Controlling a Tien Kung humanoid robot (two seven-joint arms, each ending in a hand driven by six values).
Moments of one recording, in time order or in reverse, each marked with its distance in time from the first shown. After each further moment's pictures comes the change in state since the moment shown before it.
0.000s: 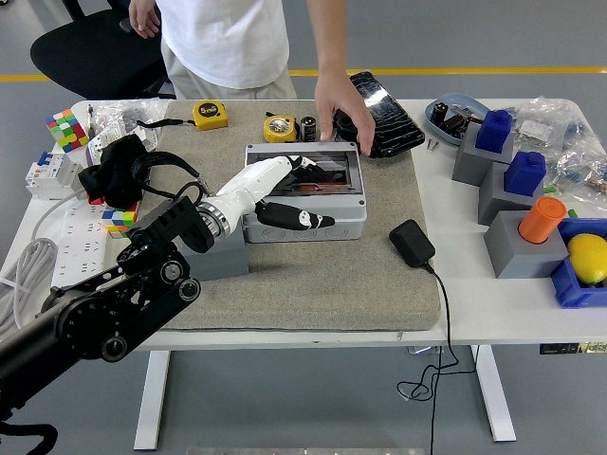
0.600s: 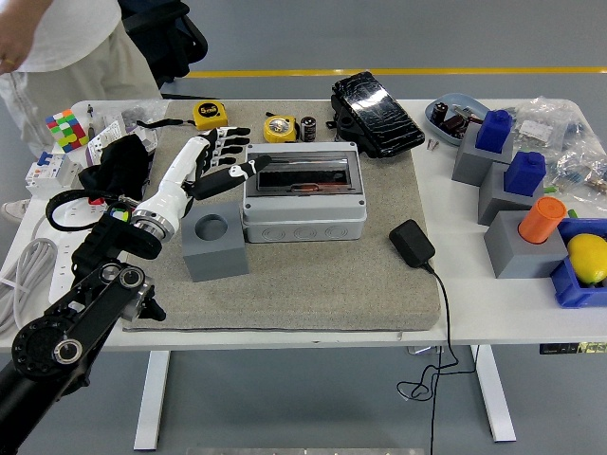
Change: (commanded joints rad) left arm 0.241 -0.051 -0.361 -0.044 -0.437 0.097 -0.112; right arm -0.005 0.002 0.008 -0.002 -0.002 0.000 0.000
